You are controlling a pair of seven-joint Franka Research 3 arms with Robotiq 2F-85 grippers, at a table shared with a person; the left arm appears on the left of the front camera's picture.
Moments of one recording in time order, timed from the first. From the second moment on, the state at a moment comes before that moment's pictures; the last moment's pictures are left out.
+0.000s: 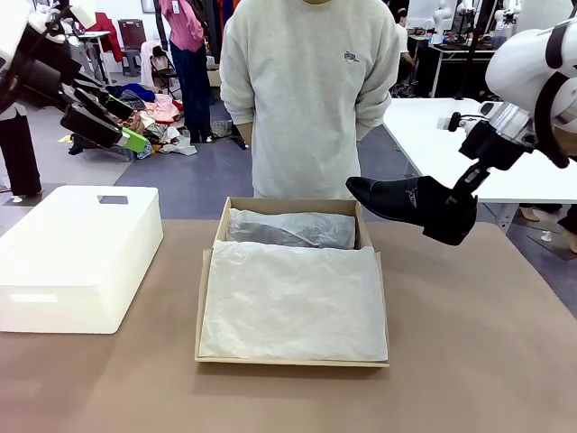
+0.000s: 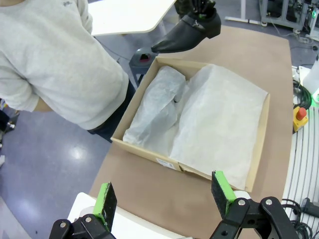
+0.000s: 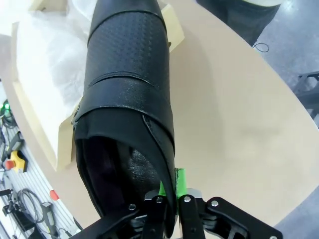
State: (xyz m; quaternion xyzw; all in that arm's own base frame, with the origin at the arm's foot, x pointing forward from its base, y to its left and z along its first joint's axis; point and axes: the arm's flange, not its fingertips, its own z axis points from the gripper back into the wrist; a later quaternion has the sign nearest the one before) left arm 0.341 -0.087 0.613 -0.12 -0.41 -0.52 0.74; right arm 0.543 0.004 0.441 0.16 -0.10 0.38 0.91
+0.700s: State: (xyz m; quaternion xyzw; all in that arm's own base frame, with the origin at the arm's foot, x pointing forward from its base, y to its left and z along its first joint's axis) left arm 0.342 -0.087 0.613 -0.12 -0.41 -0.52 0.74; right arm 0.542 0.005 0.446 0.16 -0.10 0.37 0.91
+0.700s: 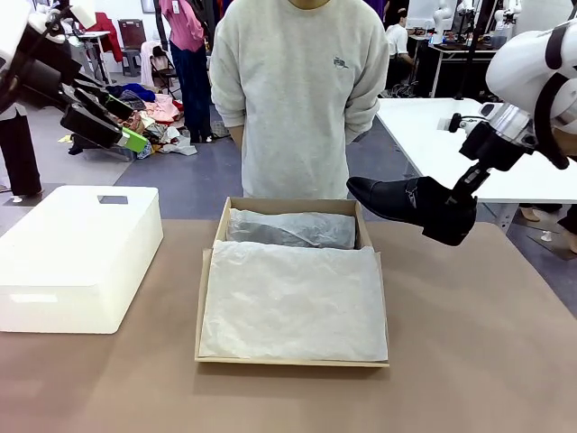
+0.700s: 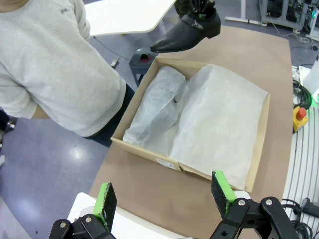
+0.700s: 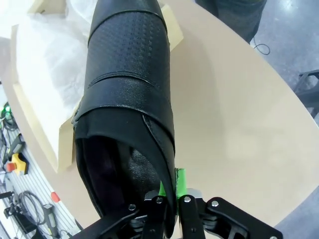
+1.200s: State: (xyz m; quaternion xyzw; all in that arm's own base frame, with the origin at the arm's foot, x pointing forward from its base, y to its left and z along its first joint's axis) left arm 0.342 -0.088 0.613 -0.12 -0.41 -0.52 0.74; right arm 0.508 0.046 0.511 0.15 -0.12 0.24 0.95
